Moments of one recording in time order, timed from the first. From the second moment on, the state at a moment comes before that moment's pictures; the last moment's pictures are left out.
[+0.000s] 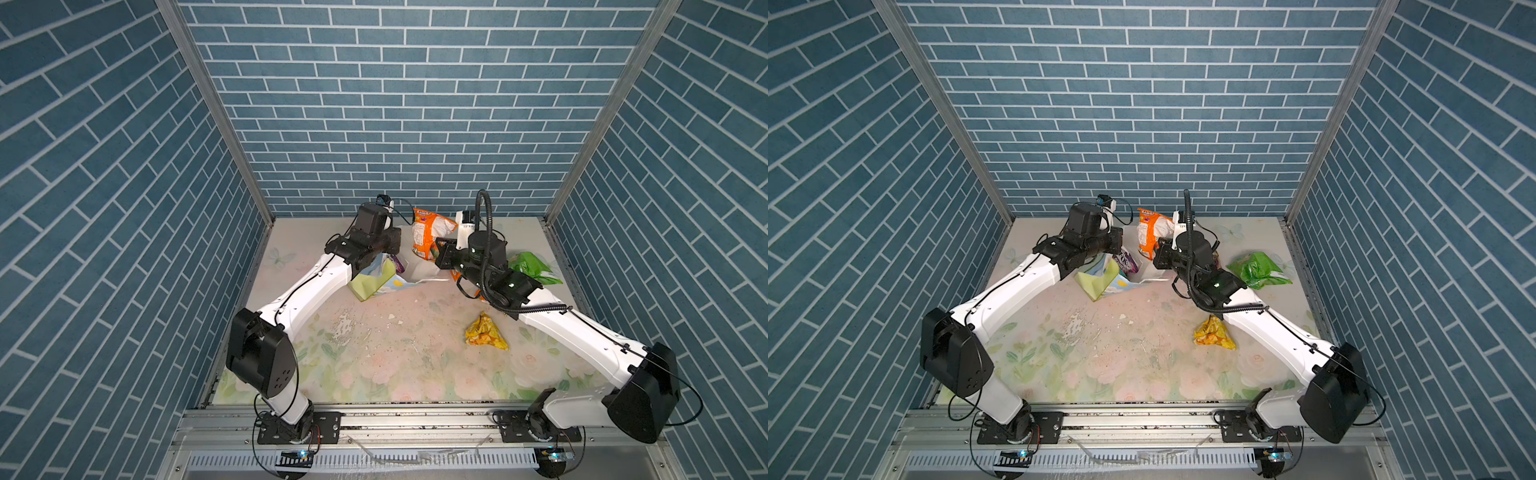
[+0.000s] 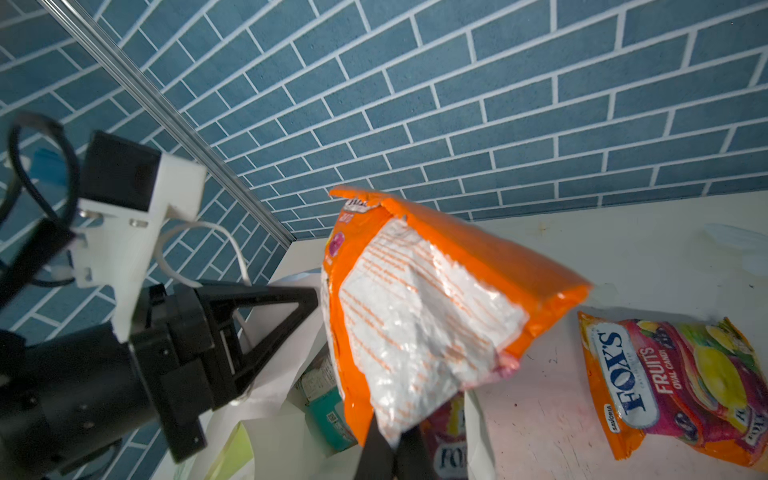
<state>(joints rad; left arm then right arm) -0.53 1.64 1.48 -0.38 -0.05 -0.25 0.73 1.35 1.17 -0.09 0.16 0.50</state>
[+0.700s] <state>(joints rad) -0.50 1.59 1.41 -0.35 -0.05 -0.26 0.64 1.28 1.21 -0.16 0.23 0.47</state>
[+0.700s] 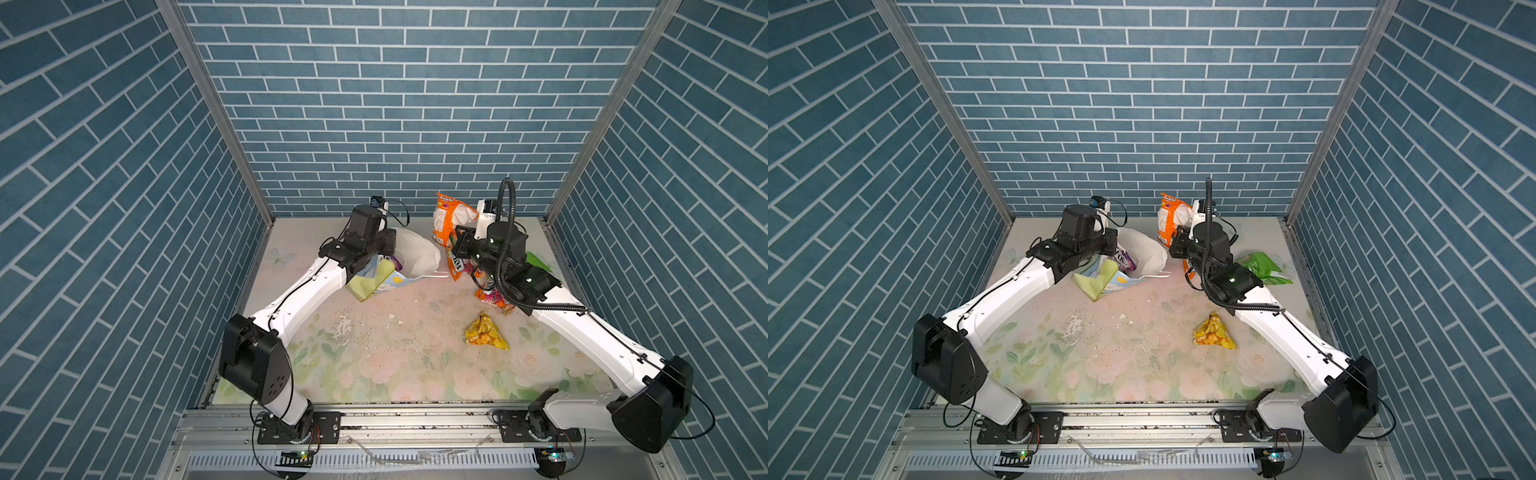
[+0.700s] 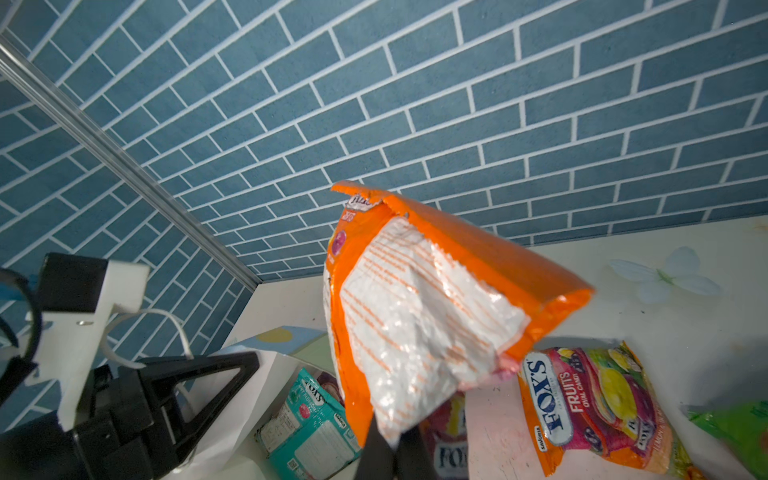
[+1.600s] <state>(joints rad) -0.46 1.50 1.27 -0.23 -0.02 -0.28 0.57 0.95 1.04 -0.58 0.45 0.53</state>
